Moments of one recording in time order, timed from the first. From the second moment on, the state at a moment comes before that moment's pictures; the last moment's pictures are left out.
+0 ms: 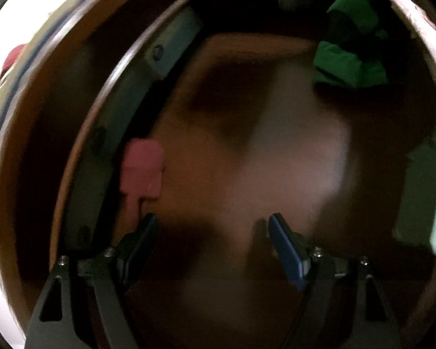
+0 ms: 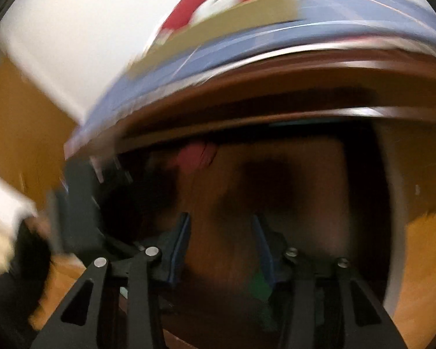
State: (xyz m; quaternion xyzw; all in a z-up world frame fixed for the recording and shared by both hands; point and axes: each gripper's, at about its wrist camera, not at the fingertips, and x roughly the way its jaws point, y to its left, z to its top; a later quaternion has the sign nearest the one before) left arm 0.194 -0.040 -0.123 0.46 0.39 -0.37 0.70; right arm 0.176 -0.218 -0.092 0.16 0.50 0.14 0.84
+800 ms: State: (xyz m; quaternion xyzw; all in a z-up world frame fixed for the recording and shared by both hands) left arm 0.168 0.084 -0.041 0.14 0.43 -0.26 0.85; right arm 0.208 -0.045 -0.167 -0.46 0.33 0.19 0.80
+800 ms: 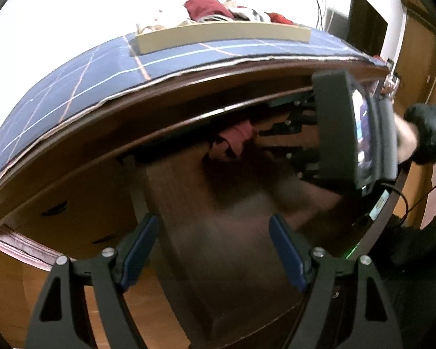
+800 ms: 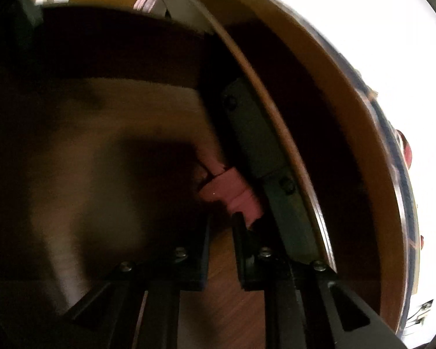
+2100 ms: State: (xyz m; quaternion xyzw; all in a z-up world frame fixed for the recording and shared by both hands) left arm 0.192 0.127 -0.070 0.06 0.44 -0.28 0.85; right arm 0.241 -0.010 -0.184 -0.54 0.25 0.14 0.79
